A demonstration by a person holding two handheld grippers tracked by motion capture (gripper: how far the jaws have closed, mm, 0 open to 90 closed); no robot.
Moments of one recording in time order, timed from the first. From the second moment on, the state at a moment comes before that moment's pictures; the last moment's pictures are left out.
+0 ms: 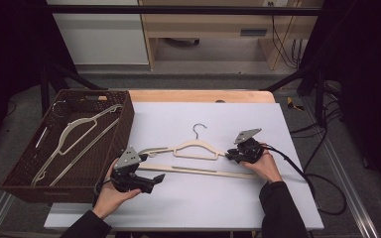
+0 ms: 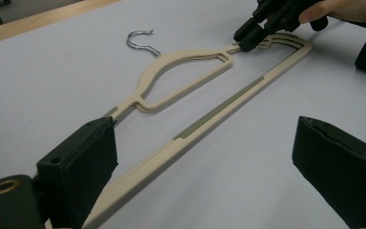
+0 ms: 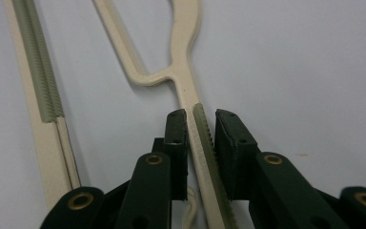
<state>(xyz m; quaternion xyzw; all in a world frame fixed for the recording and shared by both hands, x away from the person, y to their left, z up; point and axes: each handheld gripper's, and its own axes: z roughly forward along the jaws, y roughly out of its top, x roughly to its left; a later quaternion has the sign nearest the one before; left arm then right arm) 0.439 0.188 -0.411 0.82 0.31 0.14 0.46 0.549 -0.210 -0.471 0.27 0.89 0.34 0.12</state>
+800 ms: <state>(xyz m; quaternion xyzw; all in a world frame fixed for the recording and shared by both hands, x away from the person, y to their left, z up) 0.448 0.180 -0.397 0.81 0.30 0.15 0.47 0.527 -0.209 -0.441 0.25 0.89 0.35 0.12</state>
